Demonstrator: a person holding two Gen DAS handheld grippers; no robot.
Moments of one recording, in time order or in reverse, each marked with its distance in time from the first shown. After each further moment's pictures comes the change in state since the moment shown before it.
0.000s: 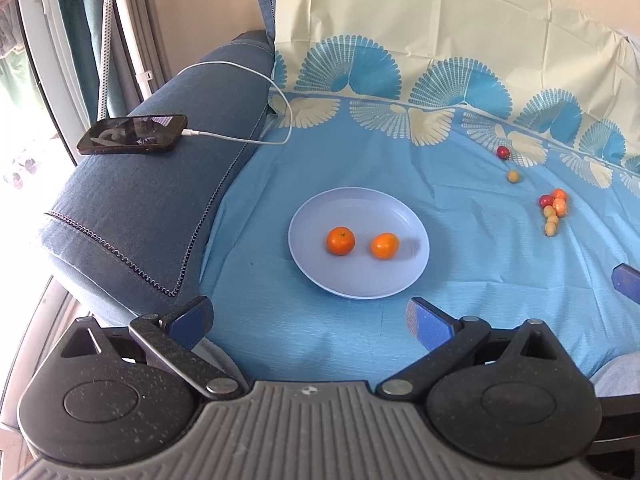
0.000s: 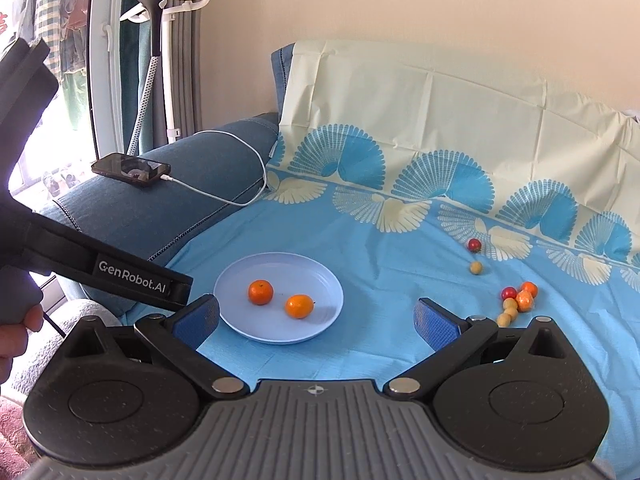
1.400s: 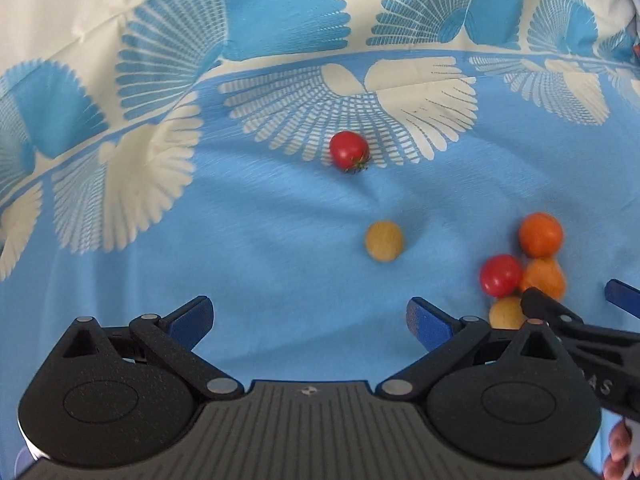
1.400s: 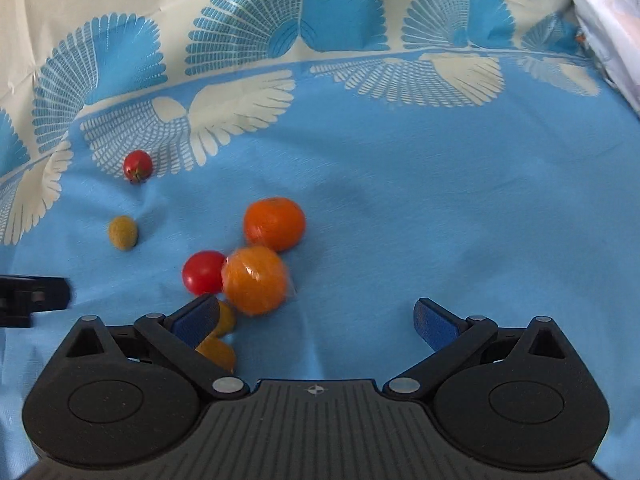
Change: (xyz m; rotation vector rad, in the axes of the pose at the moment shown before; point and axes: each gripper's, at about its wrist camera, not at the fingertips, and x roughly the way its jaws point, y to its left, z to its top) left arm 0.348 -0.371 0.171 0.414 0.144 -0.143; right arm 0.309 -0.384 -0.064 0.555 0.296 -0.380
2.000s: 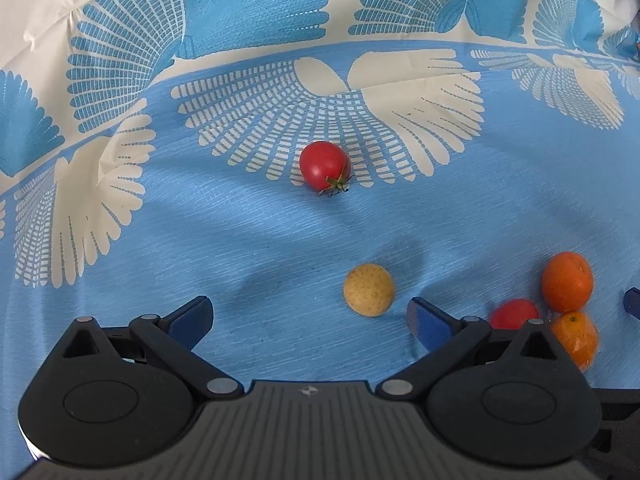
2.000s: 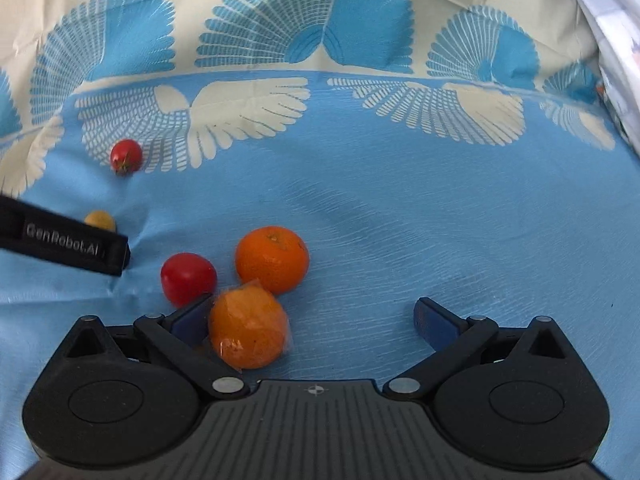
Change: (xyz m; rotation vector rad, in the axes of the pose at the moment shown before) left arm 0.041 -0.012 0.018 0.009 -0.004 -0.027; right arm 0.022 0.011 0.004 -0.162 -0.025 -0.068
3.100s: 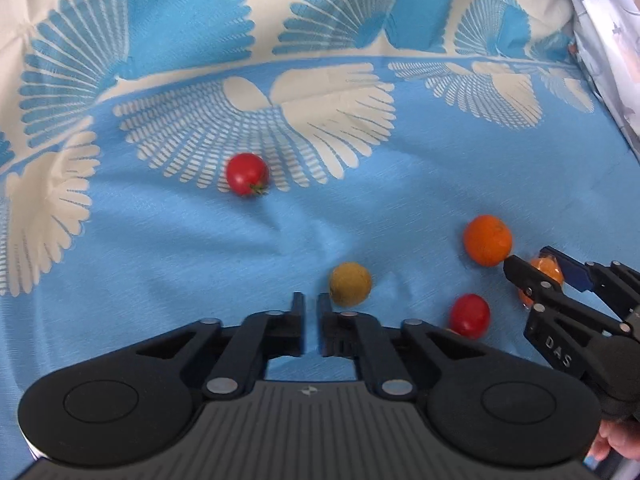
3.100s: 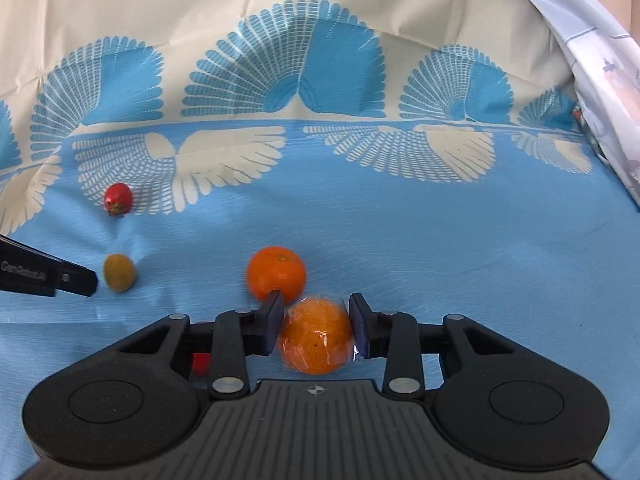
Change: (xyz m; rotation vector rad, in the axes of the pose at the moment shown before) left arm -0.027 -0.007 -0.006 0.055 -0.023 -0.231; right arm -0.024 -0.025 -0.002 0.026 -0.135 -0.020
